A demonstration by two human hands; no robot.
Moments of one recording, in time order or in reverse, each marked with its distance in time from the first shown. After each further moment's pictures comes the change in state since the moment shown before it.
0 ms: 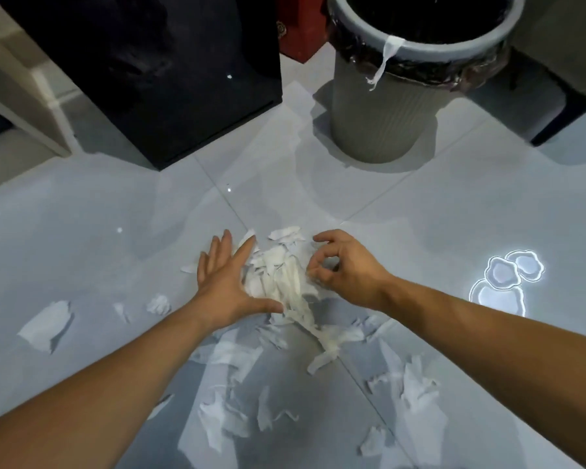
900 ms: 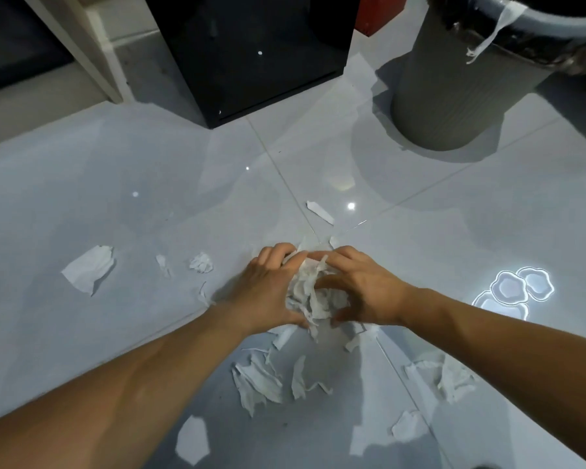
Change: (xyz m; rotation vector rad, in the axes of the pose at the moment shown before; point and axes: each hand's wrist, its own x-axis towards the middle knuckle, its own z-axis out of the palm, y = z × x) left_hand -0.042 -0.025 0.024 0.137 0.032 0.269; right_hand -0.002 0.009 0.065 -0.555 -0.331 -0.364
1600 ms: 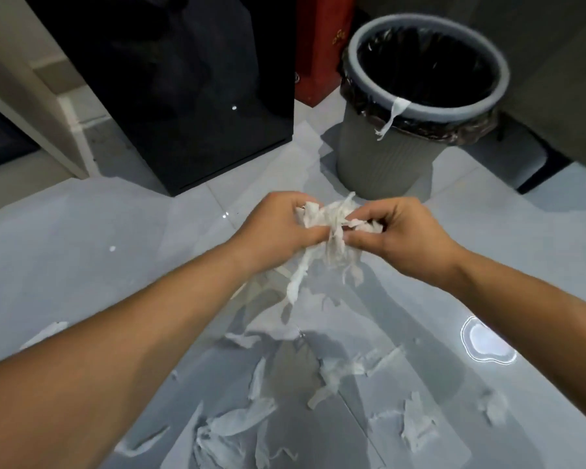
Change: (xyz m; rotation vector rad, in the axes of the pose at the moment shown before) left_hand 0.098 0.110 -0.144 -0.591 0.204 0.020; right_hand -0.048 0.000 -0.175 0.636 0.586 0.250
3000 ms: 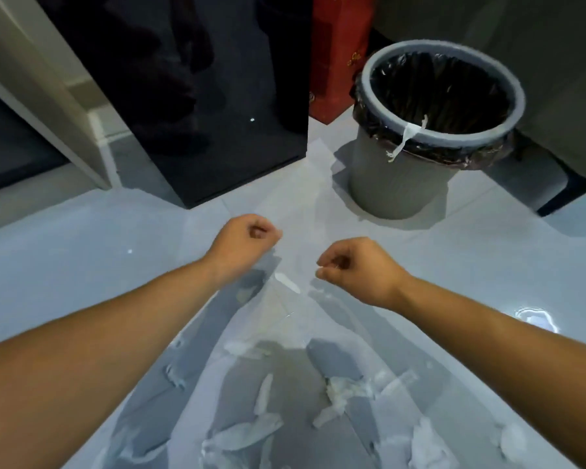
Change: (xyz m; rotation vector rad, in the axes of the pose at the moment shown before) left_hand 0.018 -0.072 -0.029 -0.074 0.201 -0.300; right_hand 0.030 0.019 0.044 -0.291 -0.133 0.146
